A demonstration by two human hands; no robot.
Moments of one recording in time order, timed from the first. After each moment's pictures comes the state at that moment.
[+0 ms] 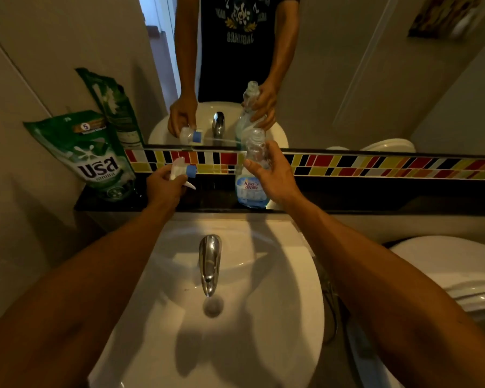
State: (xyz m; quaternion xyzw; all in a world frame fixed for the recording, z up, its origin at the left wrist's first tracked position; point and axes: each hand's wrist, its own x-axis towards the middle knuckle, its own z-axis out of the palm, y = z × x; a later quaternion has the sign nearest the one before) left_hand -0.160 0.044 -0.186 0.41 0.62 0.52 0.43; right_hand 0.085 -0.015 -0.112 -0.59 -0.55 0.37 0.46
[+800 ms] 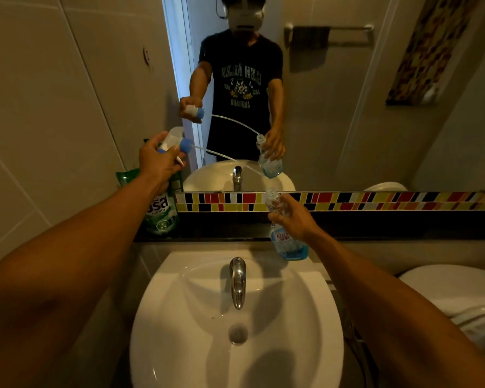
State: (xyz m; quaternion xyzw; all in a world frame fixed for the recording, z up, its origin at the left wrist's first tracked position) left_hand -0.241 0.008 0.027 0.44 0.50 0.61 0.43; right_hand 0.083 -0.090 -0.097 -0.65 -0.59 0.32 0.35
